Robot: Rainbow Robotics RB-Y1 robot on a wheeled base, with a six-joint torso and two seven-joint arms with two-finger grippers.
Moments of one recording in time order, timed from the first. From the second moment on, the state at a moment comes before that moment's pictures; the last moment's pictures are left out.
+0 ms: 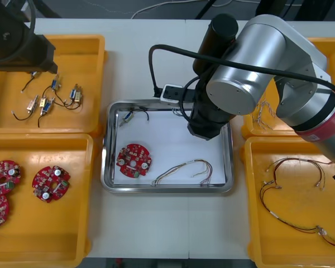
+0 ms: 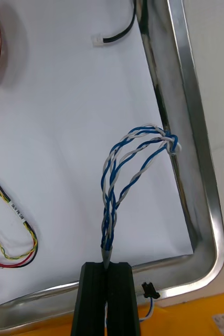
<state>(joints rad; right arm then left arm) -0.91 -0.54 0.64 -1.83 -0.72 1.69 1.86 -0.80 0.69 0.05 -1.74 0.66 1.91 -1.23</state>
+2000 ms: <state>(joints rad) -1.00 -0.50 0.64 -1.62 -0.86 1.71 1.98 -0.71 0.69 0.14 -1.45 0.55 1.57 -1.67</state>
